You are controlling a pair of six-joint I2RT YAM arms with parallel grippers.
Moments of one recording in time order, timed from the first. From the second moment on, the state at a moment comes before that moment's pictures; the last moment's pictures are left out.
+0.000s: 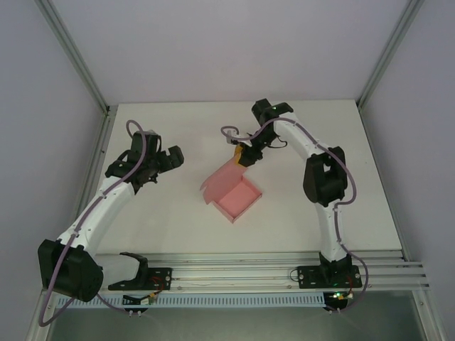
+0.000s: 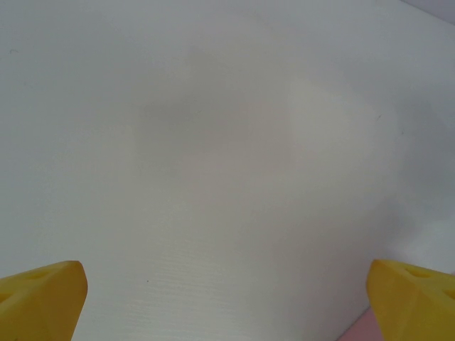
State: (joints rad) left arm -0.26 1.21 1.04 -0.62 -0.11 -0.53; right arm 0.43 2.19 2.00 -1.26 -0.73 -1.18
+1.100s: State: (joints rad) left arm -0.27 1.51 1.11 -0.48 0.57 0.14; right arm 0.30 1.86 1.55 -0.94 -0.66 -0.79
